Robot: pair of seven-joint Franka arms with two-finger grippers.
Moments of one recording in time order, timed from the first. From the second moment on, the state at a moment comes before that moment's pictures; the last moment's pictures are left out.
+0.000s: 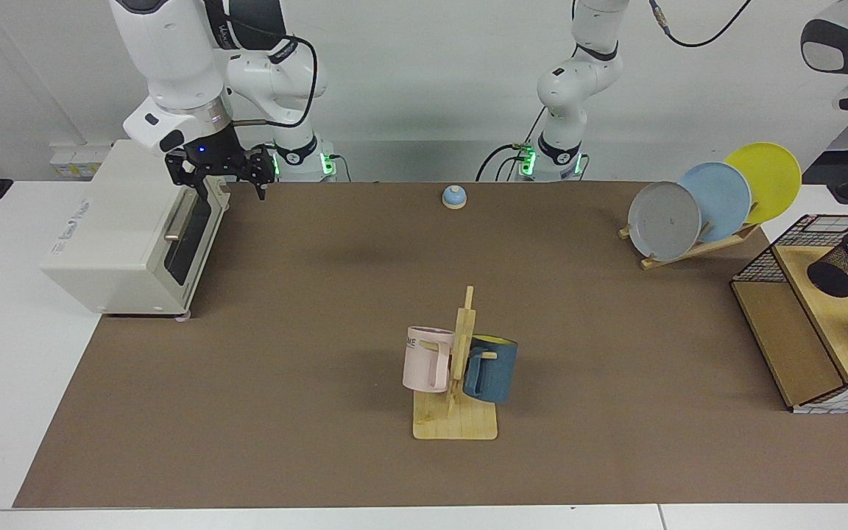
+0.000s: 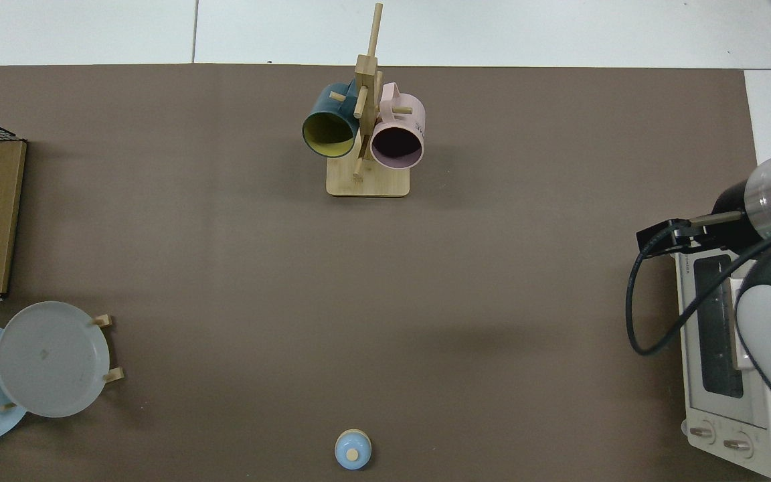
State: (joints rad) left arm 0.57 0.03 -0.15 -1.71 0.52 2.24 2.13; right arm -0.07 -0.01 0.18 -1.60 -0.06 1.53 0.04
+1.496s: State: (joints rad) left arm 0.57 0.09 -0.20 -1.66 0.46 2.26 2.06; right arm -0.07 -0.01 0.18 -1.60 -0.06 1.53 0.04
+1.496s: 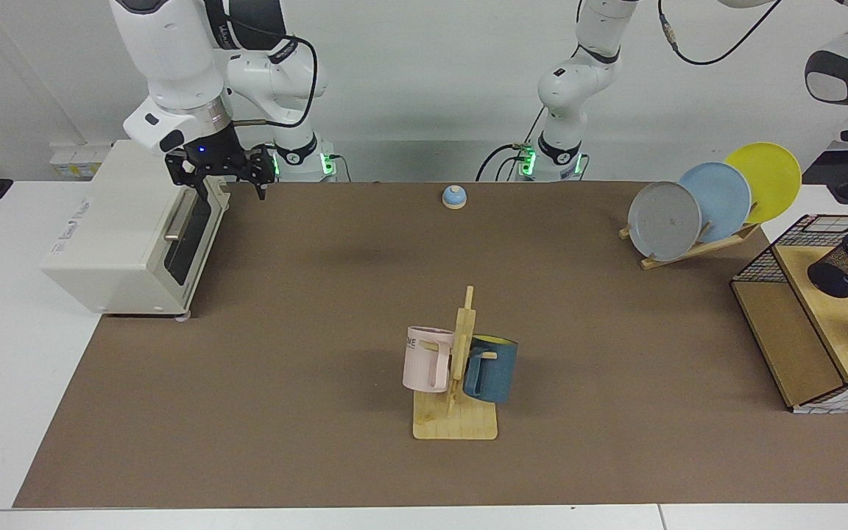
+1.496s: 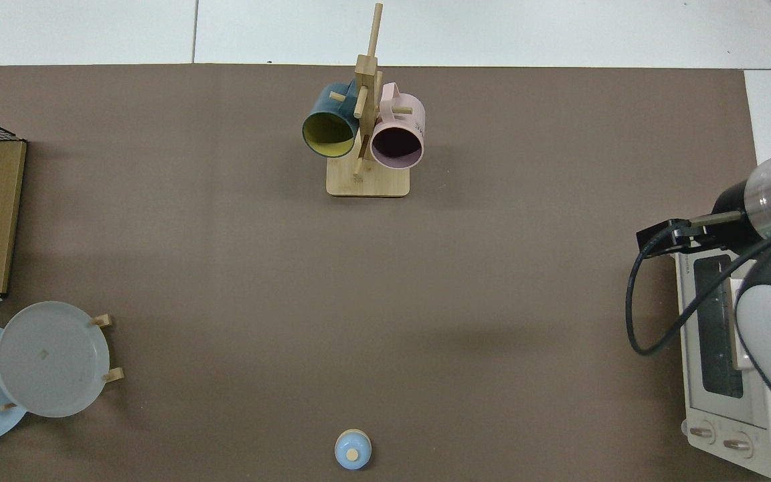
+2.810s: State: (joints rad) left arm 0.56 0.04 -0.61 -1.65 0.09 1.73 0.13; right arm -0.07 -0.01 0.18 -1.60 -0.06 1.53 0.04
